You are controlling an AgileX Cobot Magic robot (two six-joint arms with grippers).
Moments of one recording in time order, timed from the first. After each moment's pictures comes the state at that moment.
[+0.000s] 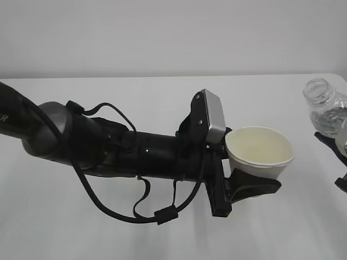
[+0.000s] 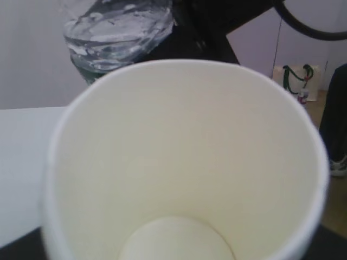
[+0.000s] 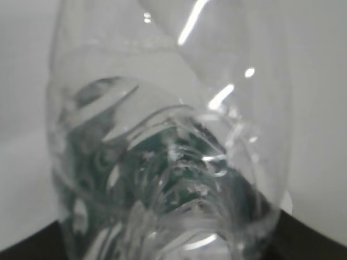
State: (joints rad) left arm -0.77 2.11 -1.10 1.02 -1.01 -0.50; right arm 0.01 1.21 -0.32 -0.43 -0.47 -0.51
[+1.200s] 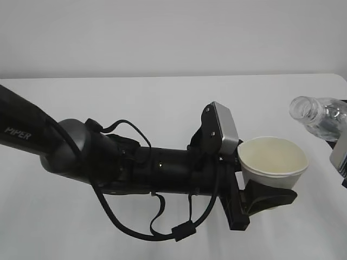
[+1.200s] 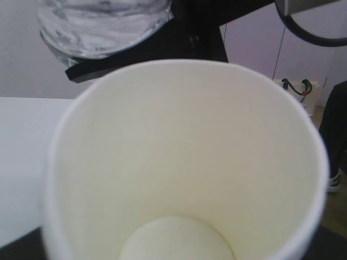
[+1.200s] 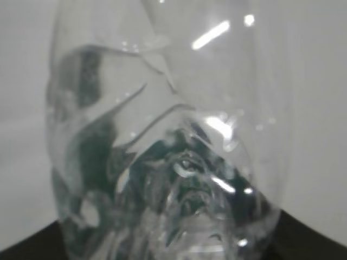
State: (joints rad) left arm -0.83 2.16 -1.10 0.90 -1.03 -0.49; right arm 0.01 1.21 -0.32 -0.43 -0.53 -0.82
